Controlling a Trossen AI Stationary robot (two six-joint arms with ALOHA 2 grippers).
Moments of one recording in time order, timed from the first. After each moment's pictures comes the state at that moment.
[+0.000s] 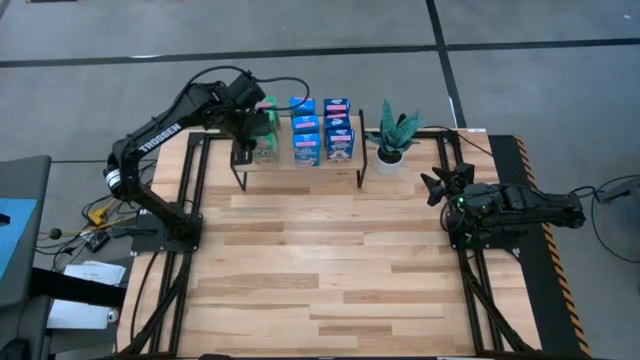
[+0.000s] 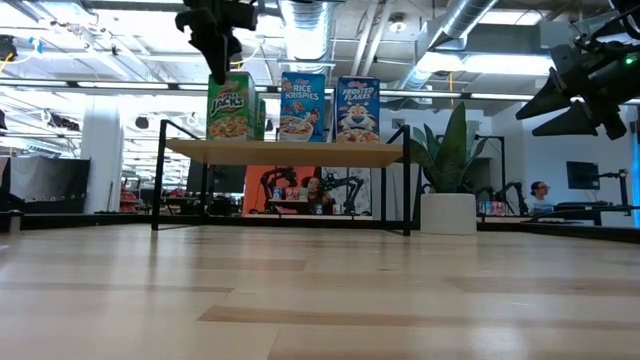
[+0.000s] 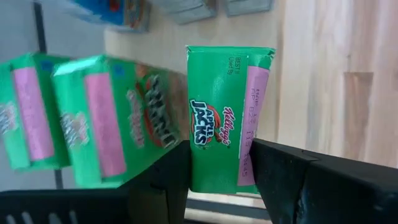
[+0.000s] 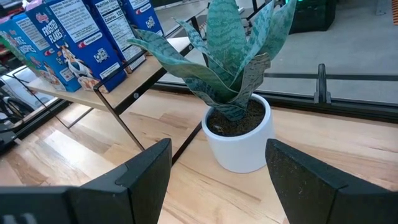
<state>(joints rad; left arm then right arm) 0.61 1.52 1.74 -1.33 -0.12 0.64 0.03 0.10 0.32 -0.66 0.85 0.71</state>
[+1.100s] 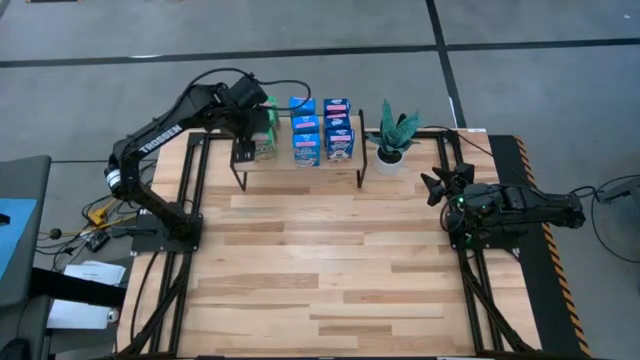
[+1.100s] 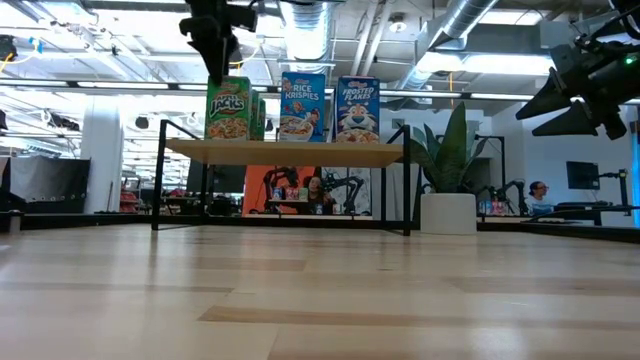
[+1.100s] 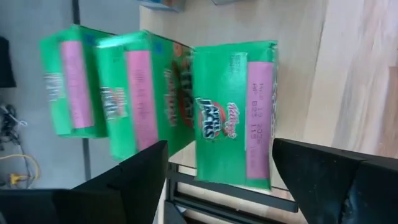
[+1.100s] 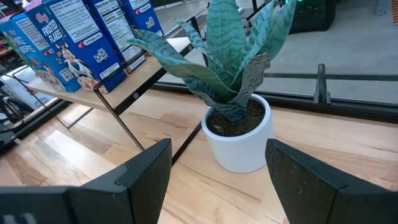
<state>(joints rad) 0.58 1.53 1.75 -1.33 -0.28 0.58 0.03 0.10 0.32 -0.66 0.85 0.71</state>
